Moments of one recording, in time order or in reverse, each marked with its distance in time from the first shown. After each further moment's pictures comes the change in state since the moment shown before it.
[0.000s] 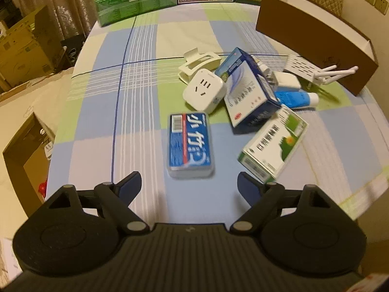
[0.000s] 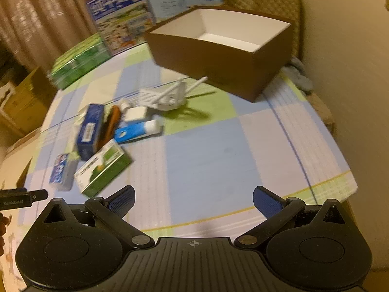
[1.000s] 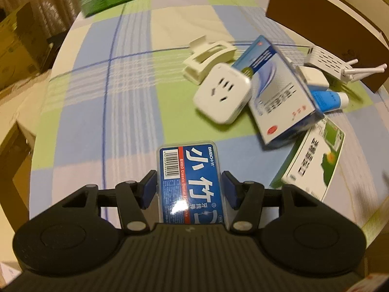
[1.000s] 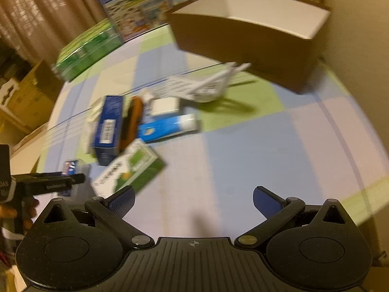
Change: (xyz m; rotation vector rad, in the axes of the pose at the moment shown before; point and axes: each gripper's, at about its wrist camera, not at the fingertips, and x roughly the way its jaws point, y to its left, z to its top) left arm 0.068 0.027 0.025 0.024 0.051 -0.030; right arm 0.064 0.082 0.015 -0.023 0.084 0.093
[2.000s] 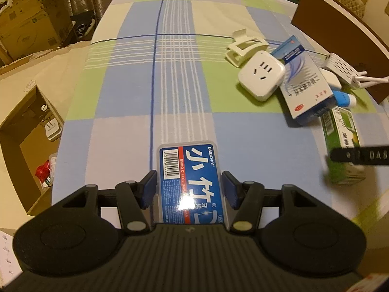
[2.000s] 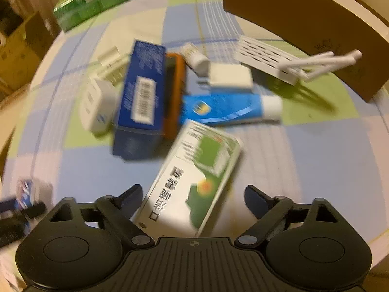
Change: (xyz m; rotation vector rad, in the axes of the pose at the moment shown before) left arm -0.031 0.041 -0.041 -0.116 0.009 0.005; right arm 0.106 0.065 0.000 -0.119 0.136 -0.145
